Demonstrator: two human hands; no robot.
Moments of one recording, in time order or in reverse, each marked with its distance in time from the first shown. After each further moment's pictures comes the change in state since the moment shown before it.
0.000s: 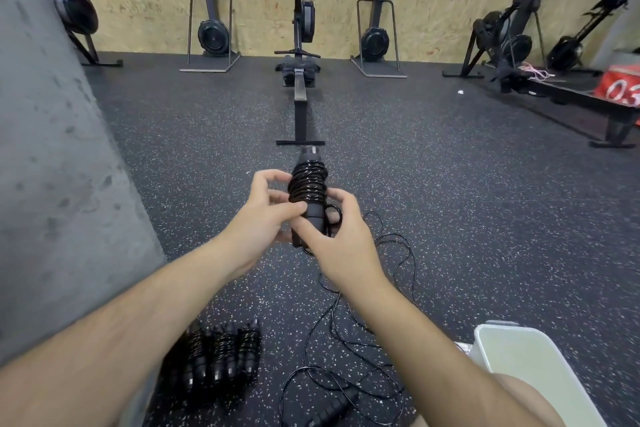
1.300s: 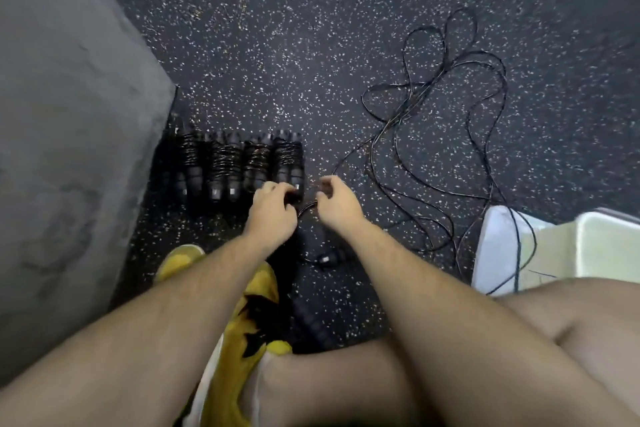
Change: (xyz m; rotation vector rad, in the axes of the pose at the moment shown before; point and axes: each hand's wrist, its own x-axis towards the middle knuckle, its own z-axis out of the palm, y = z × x) left_hand -0.034 -0.445 -0.024 0.785 0.086 -0.555; right_hand 0.000 0.403 0.147 -0.427 -0.458 0.606
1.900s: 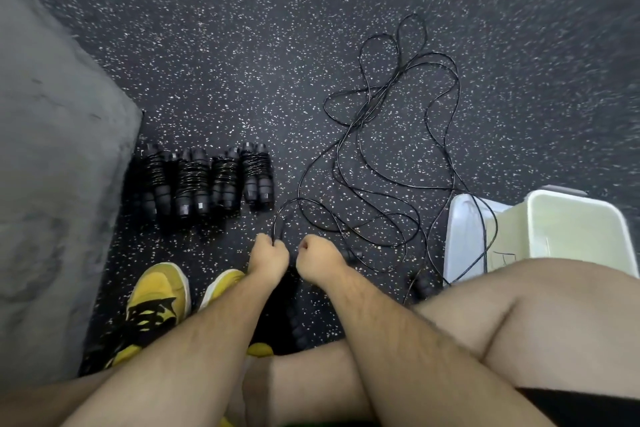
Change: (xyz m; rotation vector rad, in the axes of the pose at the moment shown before) left_hand -0.036 0.012 0.070 -0.223 -0.047 -0.495; right_hand -0.071 0.044 -0.004 -0.263 -0.212 0.143
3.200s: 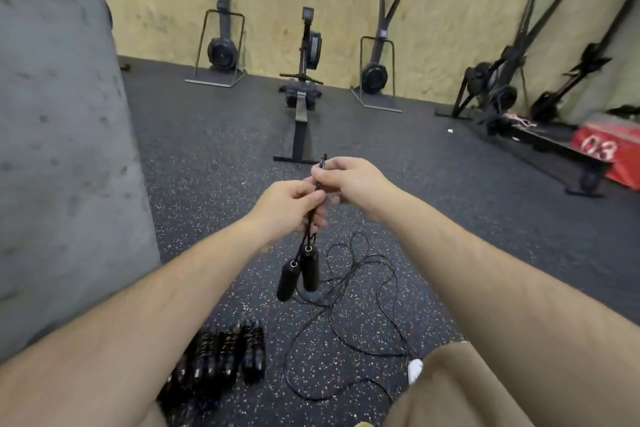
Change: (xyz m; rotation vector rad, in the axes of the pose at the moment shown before) left_hand -0.310 0.249 -0.286 -0.410 -0.268 1.120; right_hand -0.309 -0.202 -0.314 0.483 0.436 -0.823
